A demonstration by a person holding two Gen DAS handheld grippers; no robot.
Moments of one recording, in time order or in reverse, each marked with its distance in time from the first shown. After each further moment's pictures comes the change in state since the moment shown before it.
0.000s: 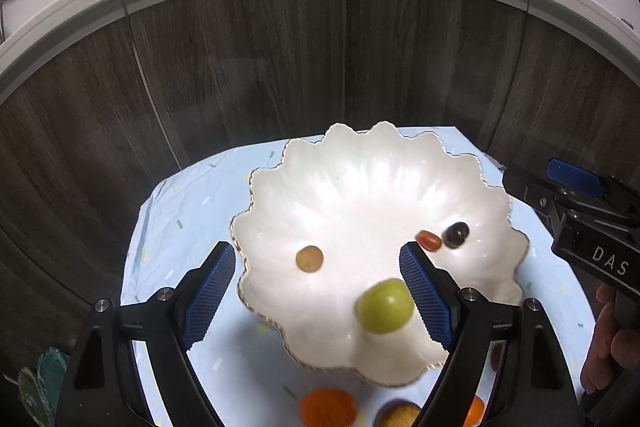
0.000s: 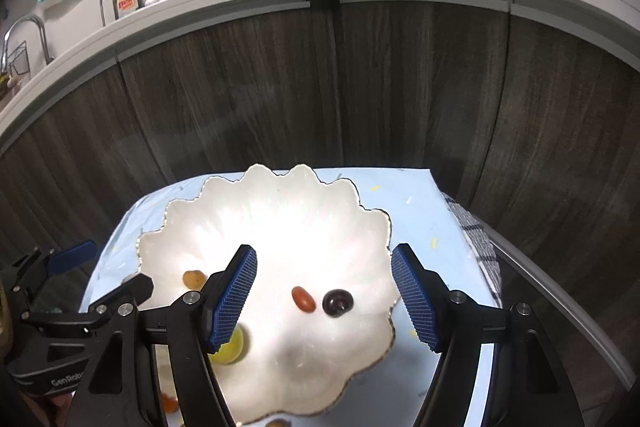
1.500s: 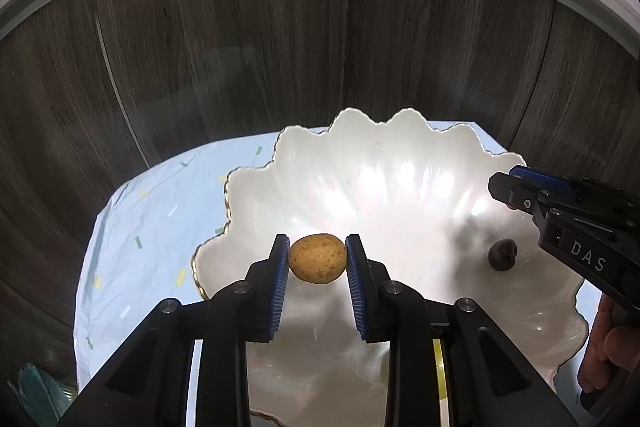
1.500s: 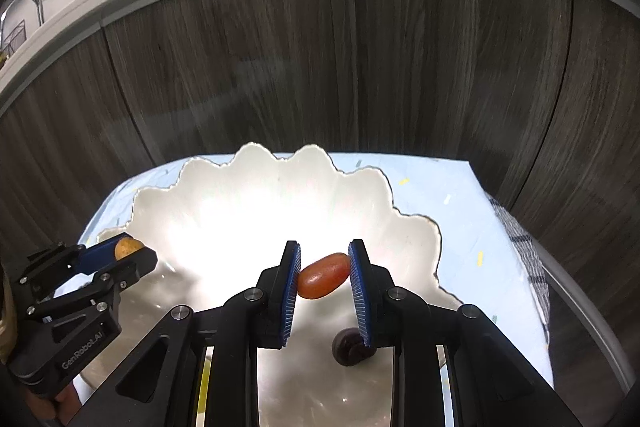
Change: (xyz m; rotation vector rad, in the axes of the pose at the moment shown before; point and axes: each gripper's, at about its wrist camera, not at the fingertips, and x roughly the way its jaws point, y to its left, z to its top) left arm 0.087 0.016 0.003 -0.003 0.004 -0.044; right arm 0.094 0.006 -0.002 -0.048 0.071 0.035
